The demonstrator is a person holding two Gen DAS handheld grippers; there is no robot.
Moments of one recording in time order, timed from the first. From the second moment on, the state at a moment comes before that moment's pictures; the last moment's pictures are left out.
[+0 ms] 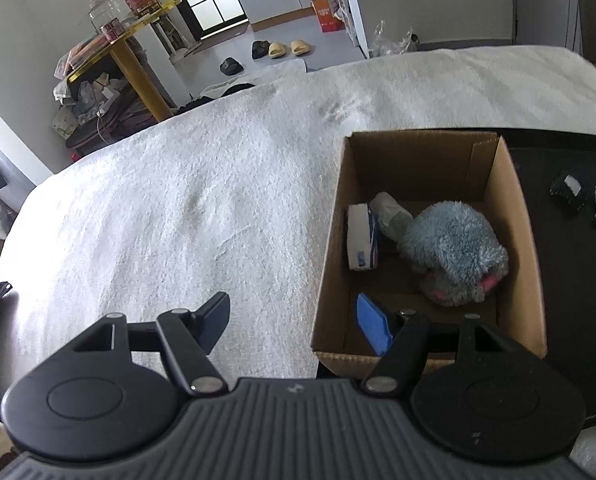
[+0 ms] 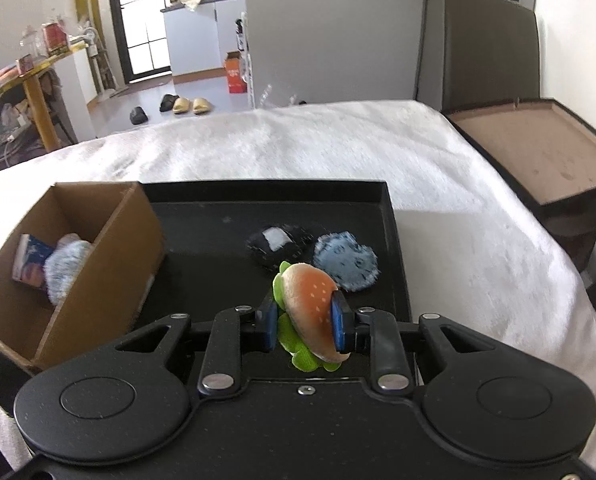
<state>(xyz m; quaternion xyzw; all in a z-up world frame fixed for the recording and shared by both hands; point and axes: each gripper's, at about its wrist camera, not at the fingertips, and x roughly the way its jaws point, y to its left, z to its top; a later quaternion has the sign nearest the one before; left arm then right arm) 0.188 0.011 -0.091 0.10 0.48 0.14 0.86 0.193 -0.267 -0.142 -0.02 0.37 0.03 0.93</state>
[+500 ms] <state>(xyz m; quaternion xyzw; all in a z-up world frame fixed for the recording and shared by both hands) 0.187 0.029 -0.094 0.07 0.47 0.10 0.87 0.181 -0.221 -0.113 -0.05 0.34 0.06 0.94</state>
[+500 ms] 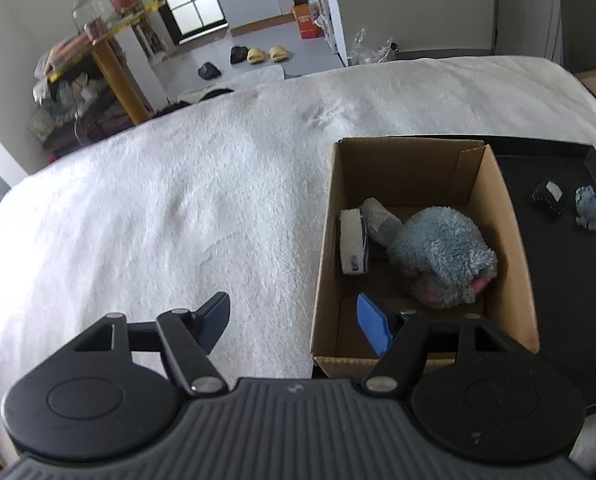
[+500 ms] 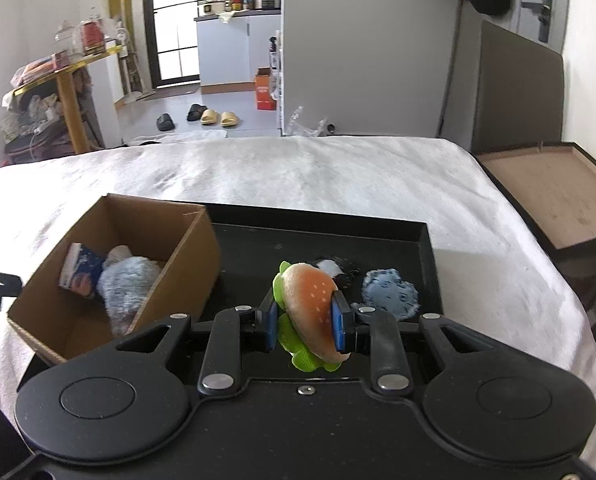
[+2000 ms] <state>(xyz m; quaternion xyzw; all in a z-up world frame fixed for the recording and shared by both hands) 0.206 0.073 -0.133 -0.05 0.52 0.04 0.85 0.191 -0.083 -0.106 -0.10 0.35 0.26 0.89</state>
